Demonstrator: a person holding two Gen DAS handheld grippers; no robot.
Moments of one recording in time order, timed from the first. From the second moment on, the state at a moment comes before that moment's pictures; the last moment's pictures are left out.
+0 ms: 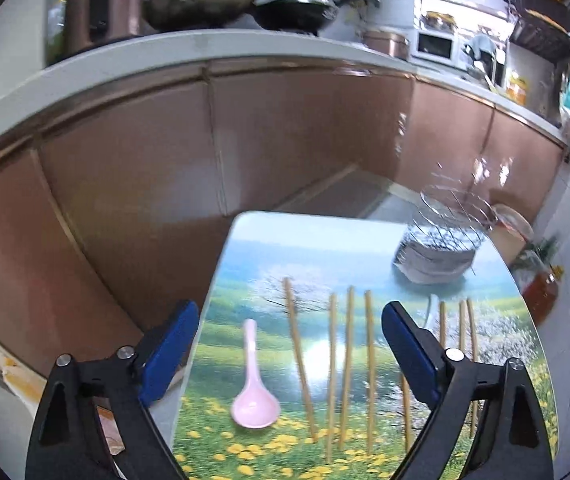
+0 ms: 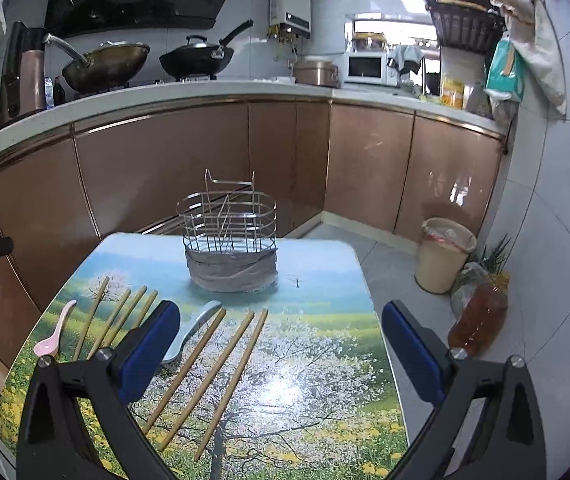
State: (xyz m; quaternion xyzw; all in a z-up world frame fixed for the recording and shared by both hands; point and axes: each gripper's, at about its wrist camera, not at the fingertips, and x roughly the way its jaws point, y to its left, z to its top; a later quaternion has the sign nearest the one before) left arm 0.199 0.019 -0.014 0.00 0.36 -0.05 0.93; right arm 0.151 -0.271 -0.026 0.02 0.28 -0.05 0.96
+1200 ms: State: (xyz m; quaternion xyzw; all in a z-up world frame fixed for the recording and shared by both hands) left arm 0.357 -0.037 -0.136 0.04 0.59 -0.08 0.80; right arm 0.310 -0.276 -0.135 0.18 0.55 0.08 0.81
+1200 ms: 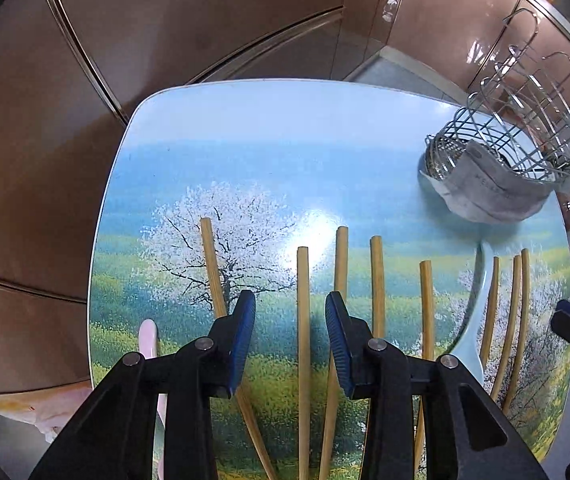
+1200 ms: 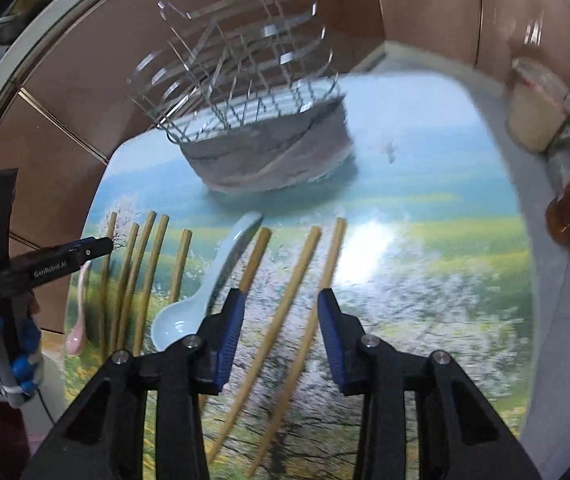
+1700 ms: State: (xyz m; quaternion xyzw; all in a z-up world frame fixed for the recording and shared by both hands) left arm 0.377 -0.032 -0.162 0.04 0.61 -0.09 0.79; right arm 0.336 -0.260 -0.158 0.16 0.59 0.06 0.79
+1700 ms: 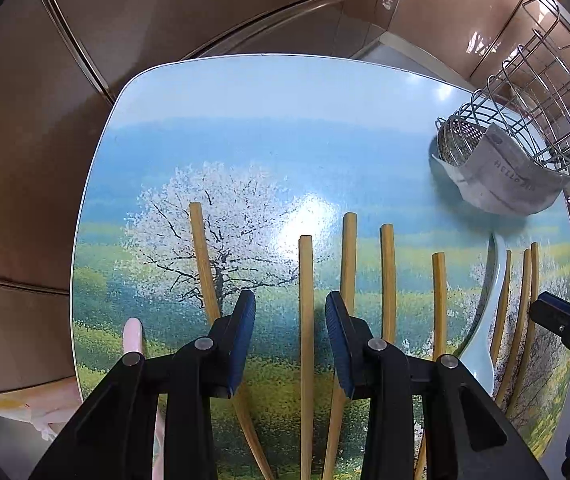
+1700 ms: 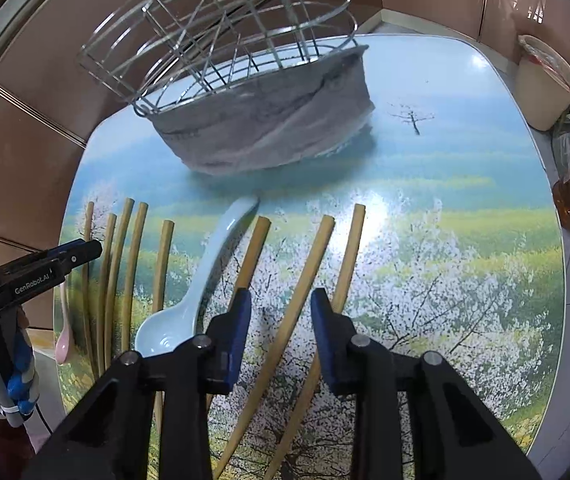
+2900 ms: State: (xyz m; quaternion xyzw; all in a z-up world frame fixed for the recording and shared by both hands) left arm 0.397 -0.011 -0.186 -0.01 0.64 -0.09 0.76; right arm 0.356 -0.238 -0.178 0.12 0.62 0.05 0.78
